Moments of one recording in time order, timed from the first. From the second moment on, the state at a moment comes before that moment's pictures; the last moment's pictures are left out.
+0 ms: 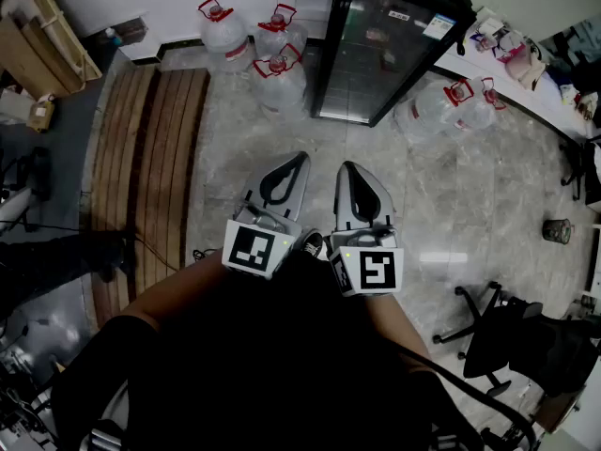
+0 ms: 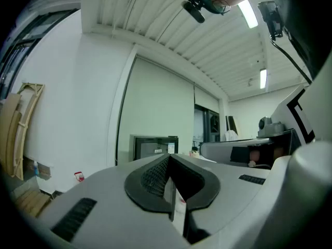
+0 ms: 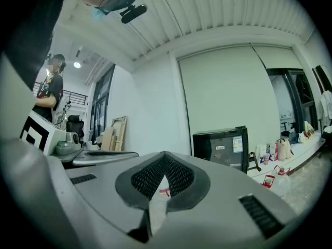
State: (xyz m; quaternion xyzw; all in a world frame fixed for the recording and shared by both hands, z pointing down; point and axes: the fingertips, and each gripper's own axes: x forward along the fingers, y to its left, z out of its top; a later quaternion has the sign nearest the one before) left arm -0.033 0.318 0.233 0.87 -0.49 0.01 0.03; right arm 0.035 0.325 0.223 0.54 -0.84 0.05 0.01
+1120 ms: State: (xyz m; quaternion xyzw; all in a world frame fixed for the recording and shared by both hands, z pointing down) left arm 0.017 0.218 0.267 0.85 -0.52 0.02 0.06; right arm 0.100 0.216 0.261 0.51 -0.85 0.11 0.00
